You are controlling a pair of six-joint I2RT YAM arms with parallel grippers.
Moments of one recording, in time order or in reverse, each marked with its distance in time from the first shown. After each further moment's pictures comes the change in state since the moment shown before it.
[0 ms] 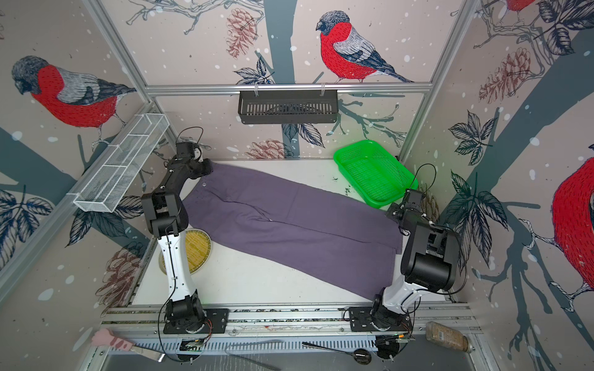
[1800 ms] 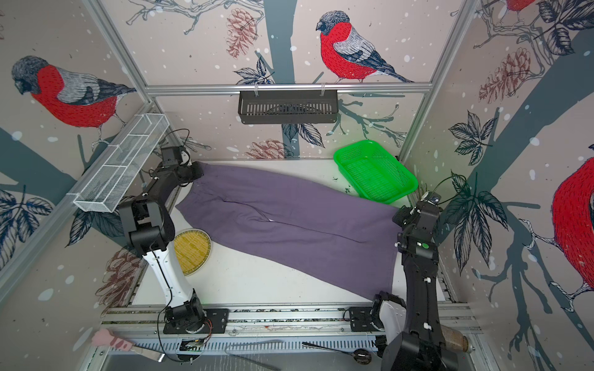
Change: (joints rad) left arm 0.050 -0.340 -0.439 0.191 -0.035 -0.058; right arm 0.010 -0.856 -0.200 -0.171 -0.049 0.111
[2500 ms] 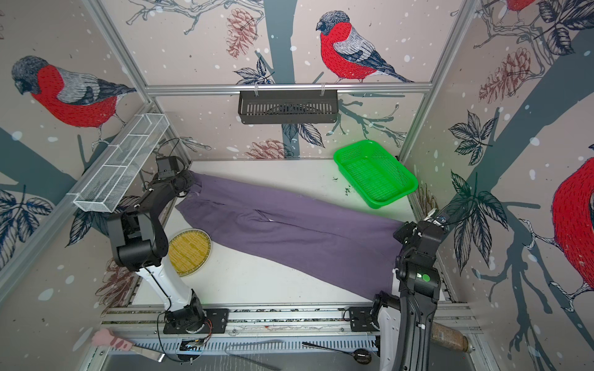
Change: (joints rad) left arm 0.013 -0.233 -0.333 0.131 -0.319 -0.180; right arm 0.000 -0.290 -0.014 -0.294 0.047 0.066
